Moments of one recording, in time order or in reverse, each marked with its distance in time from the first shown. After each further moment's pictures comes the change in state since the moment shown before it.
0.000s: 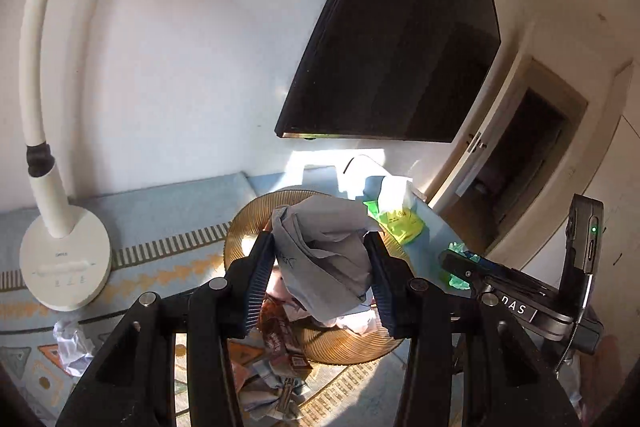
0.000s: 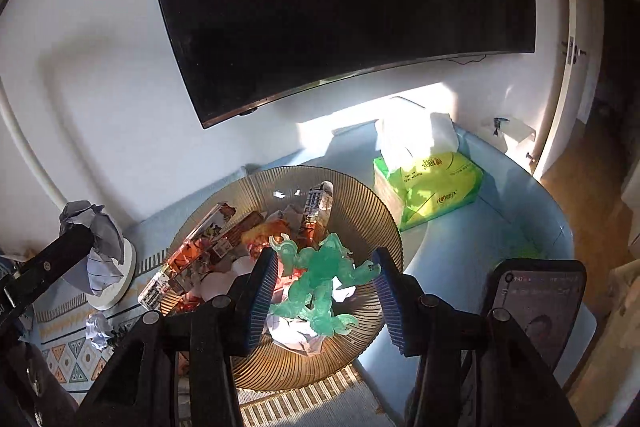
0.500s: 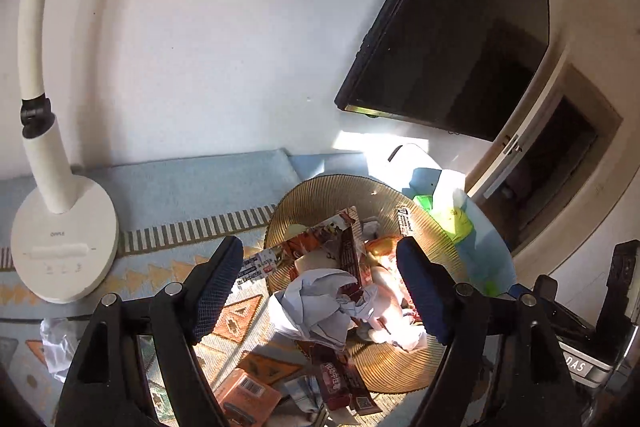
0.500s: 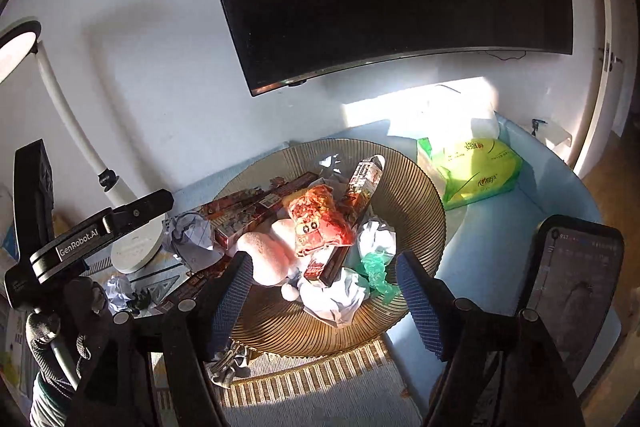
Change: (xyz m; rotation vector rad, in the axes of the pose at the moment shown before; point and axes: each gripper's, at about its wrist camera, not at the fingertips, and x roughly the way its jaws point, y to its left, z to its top) left arm 0.046 0.047 -0.010 -0.084 0.057 0.122; right arm -0.016 0.013 -0.038 -0.087 0.009 0.167
